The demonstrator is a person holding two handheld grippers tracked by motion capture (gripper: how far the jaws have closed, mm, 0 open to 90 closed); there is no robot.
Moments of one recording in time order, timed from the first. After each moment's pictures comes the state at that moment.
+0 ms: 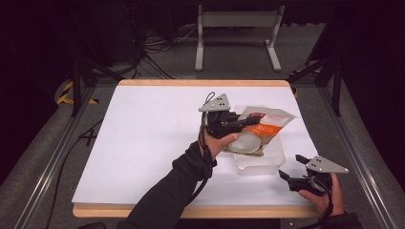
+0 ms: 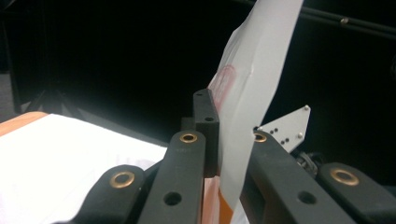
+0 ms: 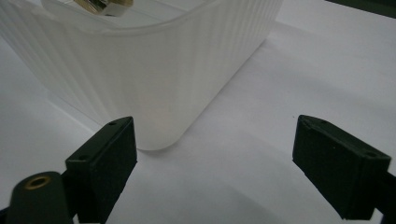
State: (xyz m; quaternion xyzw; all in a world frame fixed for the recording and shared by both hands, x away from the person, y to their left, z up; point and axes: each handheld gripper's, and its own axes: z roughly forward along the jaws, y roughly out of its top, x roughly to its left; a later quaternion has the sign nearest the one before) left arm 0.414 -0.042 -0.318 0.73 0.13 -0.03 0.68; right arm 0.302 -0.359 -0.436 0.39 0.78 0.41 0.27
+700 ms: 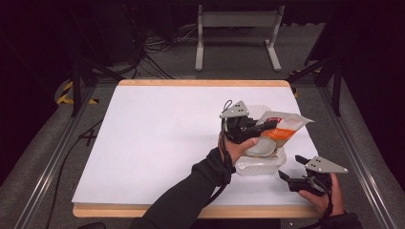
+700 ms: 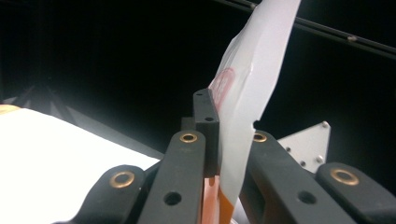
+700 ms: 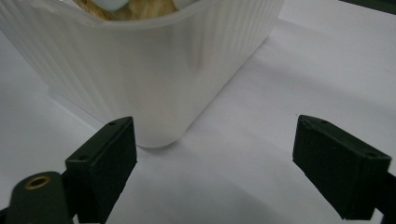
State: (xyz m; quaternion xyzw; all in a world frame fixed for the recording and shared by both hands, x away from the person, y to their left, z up) left arm 0.412 -0.087 -0.345 0.71 0.16 -0.05 0.69; right arm 0.302 -0.359 -0.437 0.39 0.78 0.41 0.26
